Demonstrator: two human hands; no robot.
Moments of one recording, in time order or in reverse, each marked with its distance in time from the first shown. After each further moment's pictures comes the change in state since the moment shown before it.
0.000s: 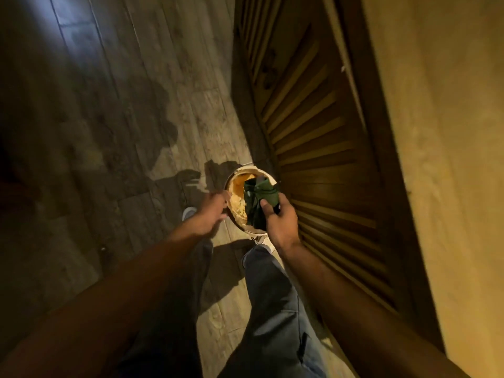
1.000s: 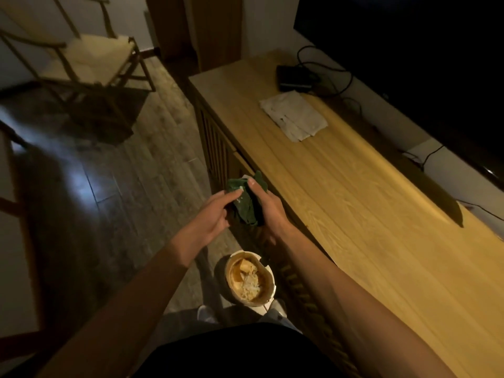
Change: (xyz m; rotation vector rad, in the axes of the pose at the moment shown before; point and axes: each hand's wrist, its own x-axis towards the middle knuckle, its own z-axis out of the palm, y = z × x) left_hand -0.281 0.204 0.002 -0.127 -0.617 0.471; right_hand -0.172 -0.243 -0.110 0.604 -0.130 -0.245
